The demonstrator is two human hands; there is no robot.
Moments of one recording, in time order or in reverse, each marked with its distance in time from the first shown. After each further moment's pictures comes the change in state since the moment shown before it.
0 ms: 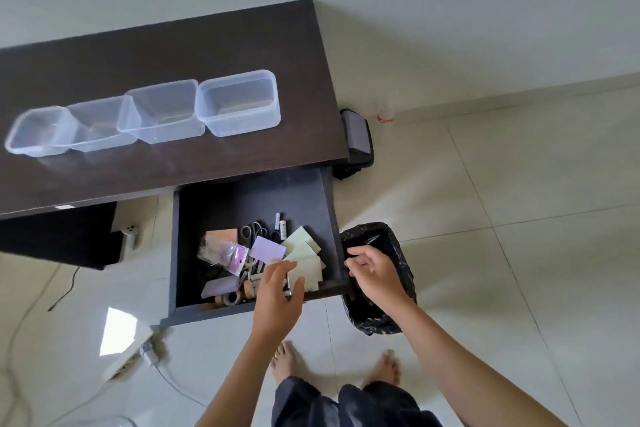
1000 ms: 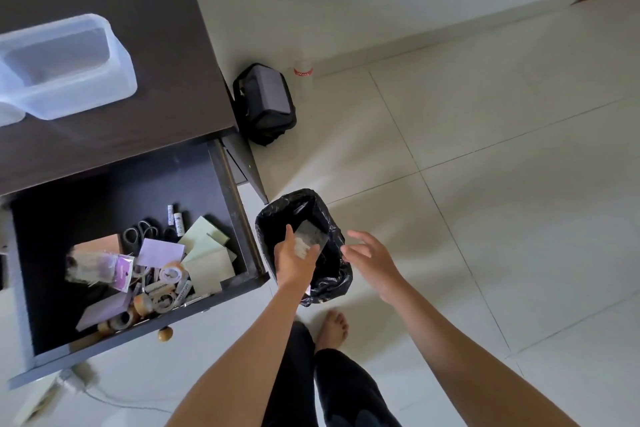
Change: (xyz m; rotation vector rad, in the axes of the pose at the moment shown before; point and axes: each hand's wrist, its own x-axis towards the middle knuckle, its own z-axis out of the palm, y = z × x) left_hand 0.039 0.061 0.192 -0.206 -0.334 -0.377; right_hand 0.005 0.084 -0.116 0.138 0.109 0.272
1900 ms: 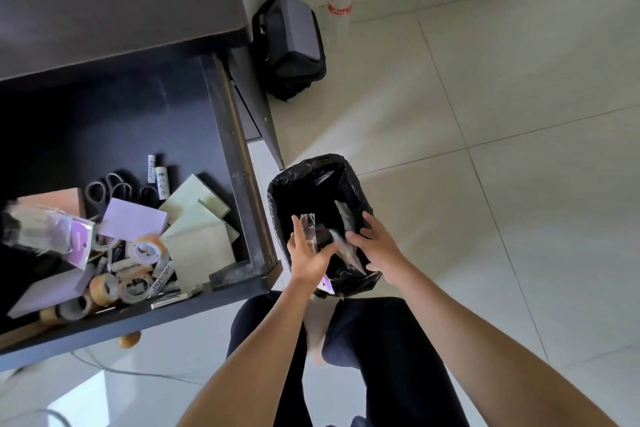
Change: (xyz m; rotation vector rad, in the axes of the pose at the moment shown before) left_hand 0.088 -0.119 0.049 -0.269 -0.104 -0.145; right_hand 0.135 0.104 0.050 0.017 -0.075 0.252
